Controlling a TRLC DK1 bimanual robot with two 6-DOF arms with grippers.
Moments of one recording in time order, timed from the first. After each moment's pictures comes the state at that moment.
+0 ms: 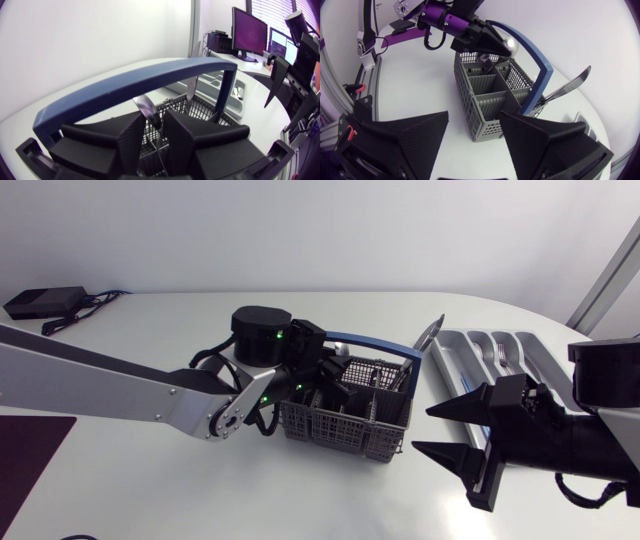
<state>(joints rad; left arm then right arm) -0.70 1.83 0.91 0.60 0.10 0.04 0.22 0.85 0.49 -0.36 -0.56 -0.58</state>
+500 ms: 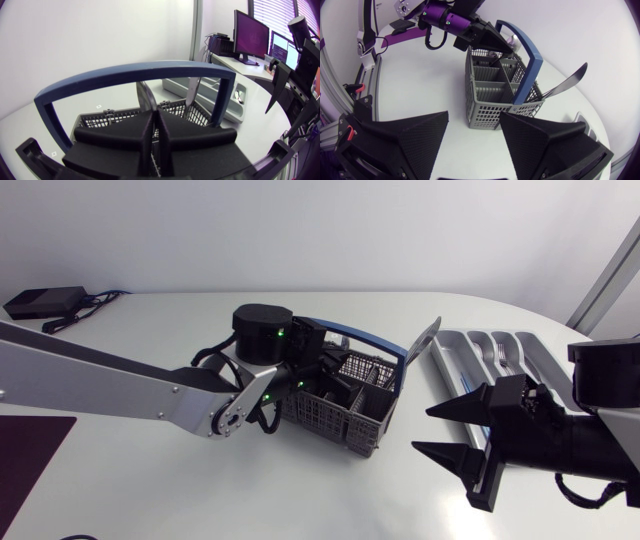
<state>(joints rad) -0.70 1.83 0.92 0.60 0.09 0.02 0.22 0.85 0.49 -0.36 -0.56 -0.58</state>
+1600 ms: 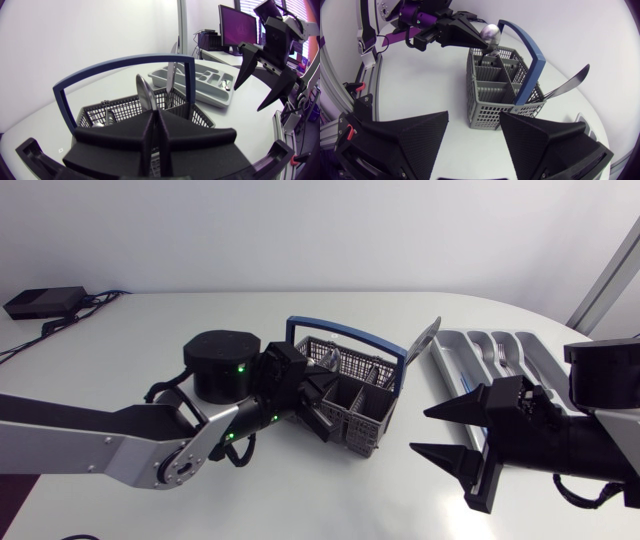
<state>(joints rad) -0.74 1.63 0.68 0.67 0.10 0.11 0.24 0.86 0.49 -0.35 -0.55 -0.58</state>
